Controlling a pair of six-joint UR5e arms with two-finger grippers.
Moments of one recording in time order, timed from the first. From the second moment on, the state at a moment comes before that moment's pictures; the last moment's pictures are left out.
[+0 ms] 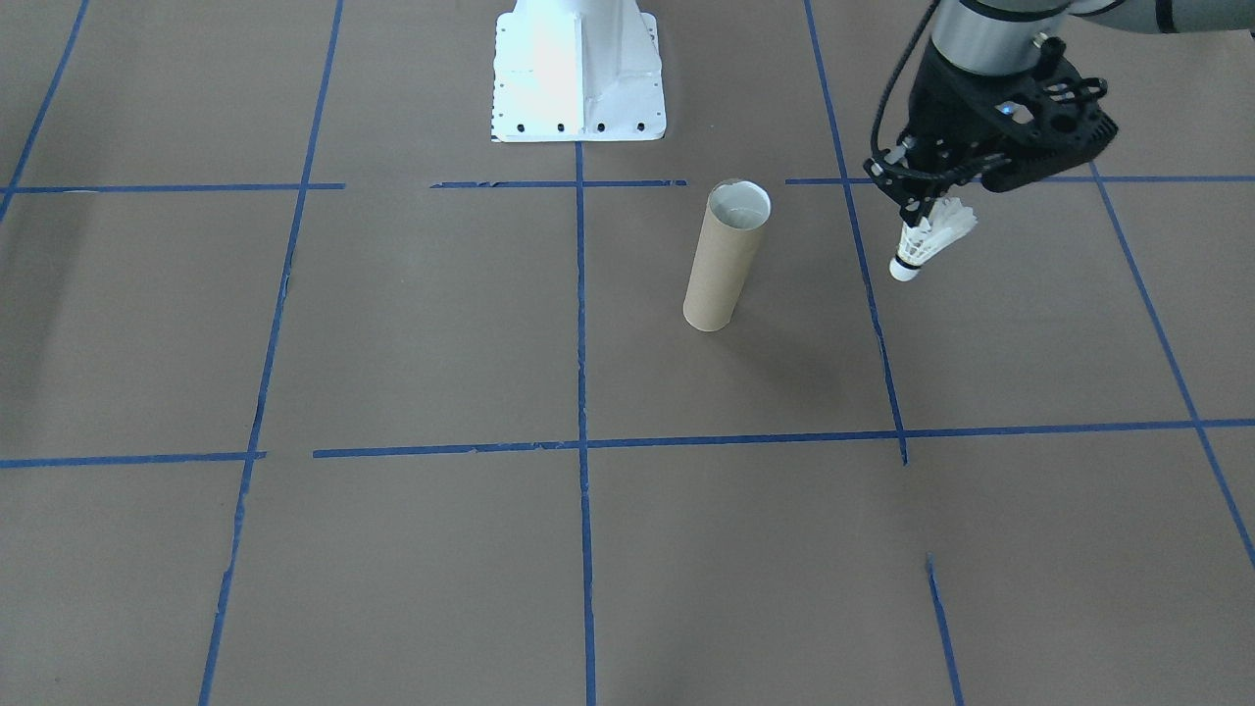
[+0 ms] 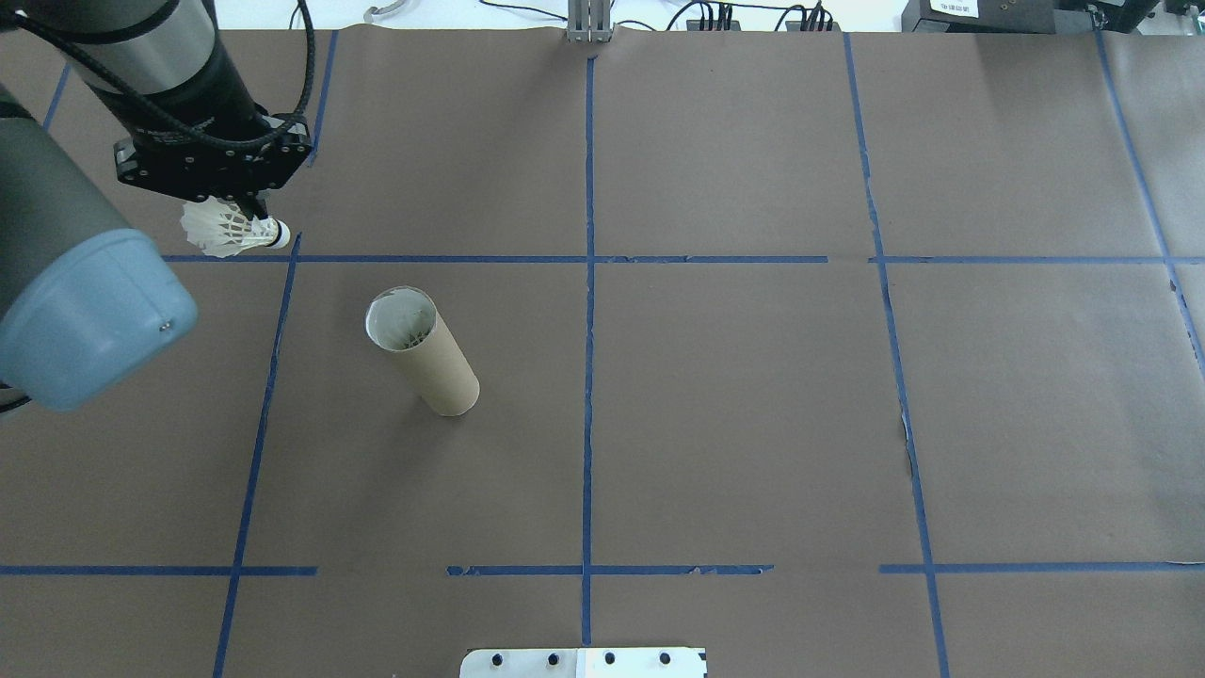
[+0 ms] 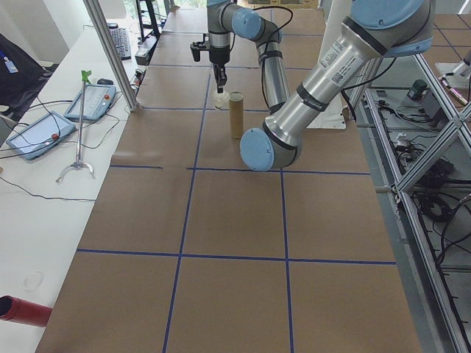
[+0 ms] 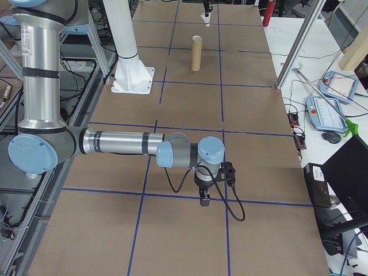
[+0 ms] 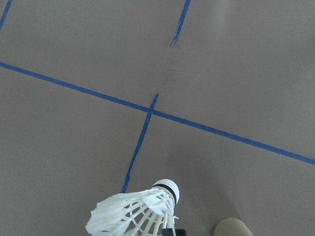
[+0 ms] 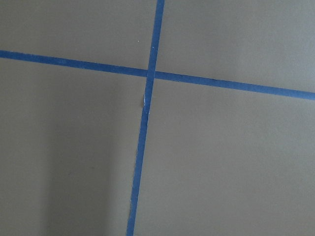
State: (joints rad) left arm -0.87 -2.41 -2.08 -0.69 -2.04 -1.10; right arm 1.54 -1.63 1.63 -1.57 2.29 -0.10
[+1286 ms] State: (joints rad) left arm -0.73 -2.56 -1.92 -0.59 -2.03 -1.11; right arm 1.54 -1.63 1.63 -1.57 2.29 -0.10
